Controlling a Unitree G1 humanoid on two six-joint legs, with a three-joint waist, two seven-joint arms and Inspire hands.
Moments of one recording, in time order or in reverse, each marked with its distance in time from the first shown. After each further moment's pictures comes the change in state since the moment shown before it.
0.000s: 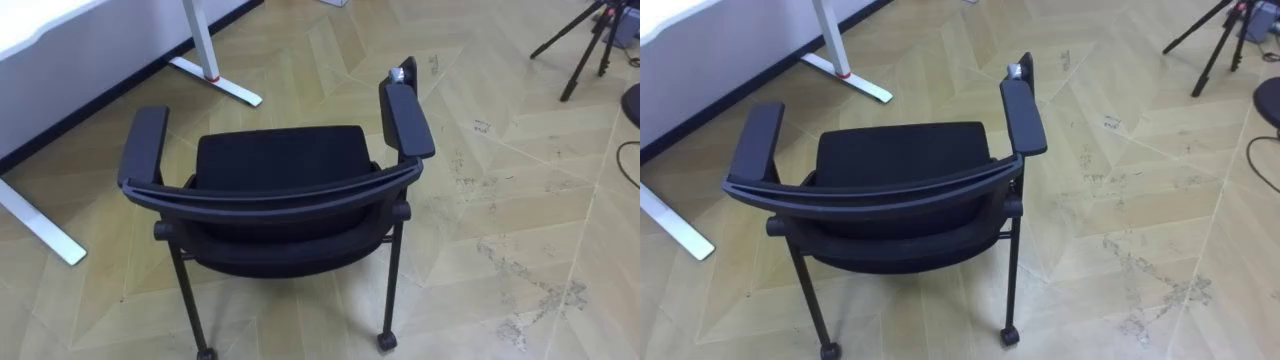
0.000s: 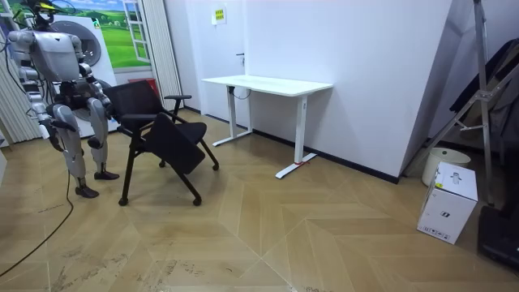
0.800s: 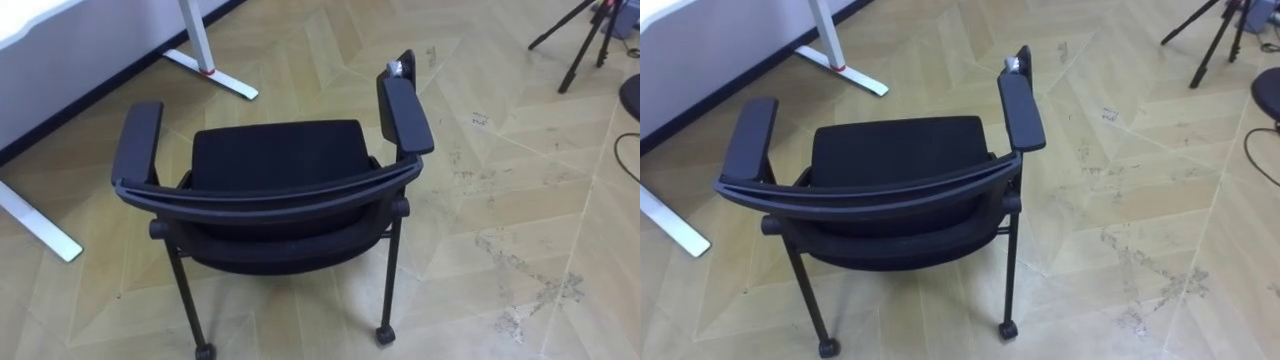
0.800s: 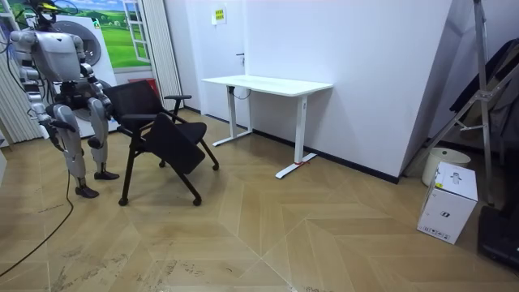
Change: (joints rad) left arm -0.014 -0.001 -0.016 0.001 0.006 0.005 0.001; right arm -0.001 -0.004 0.001 0.024 0.077 0.021 0.052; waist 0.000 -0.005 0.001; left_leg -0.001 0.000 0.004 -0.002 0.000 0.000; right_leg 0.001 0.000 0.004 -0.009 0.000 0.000
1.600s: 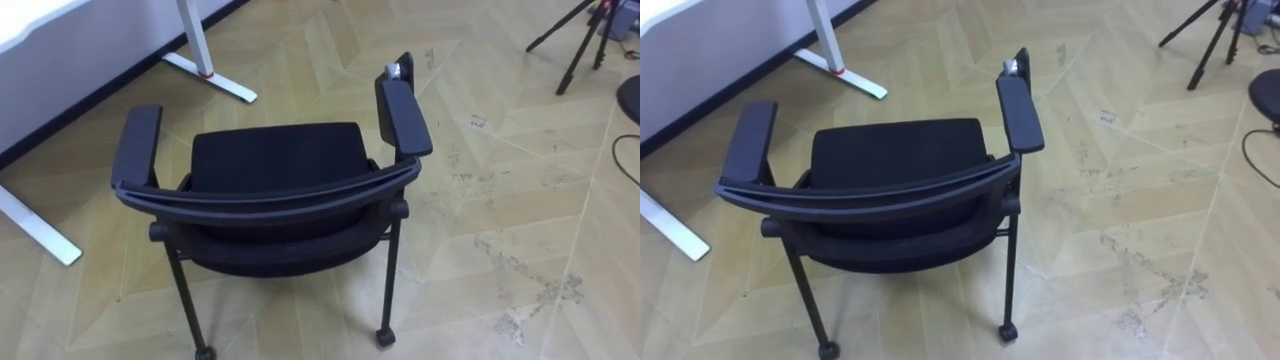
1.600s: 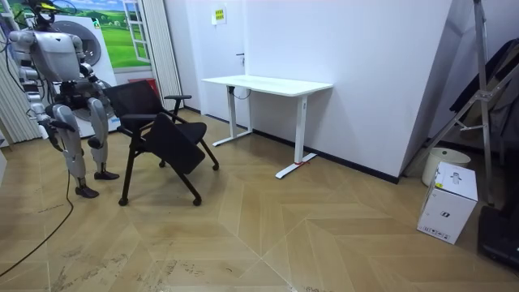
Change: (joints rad) left arm -0.008 0.020 0.176 -0.077 -0.026 0.020 0.196; right arm -0.007 -0.009 -0.024 -0.004 -0.046 0.000 -0.015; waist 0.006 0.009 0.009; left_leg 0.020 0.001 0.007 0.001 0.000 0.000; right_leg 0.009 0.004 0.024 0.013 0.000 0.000
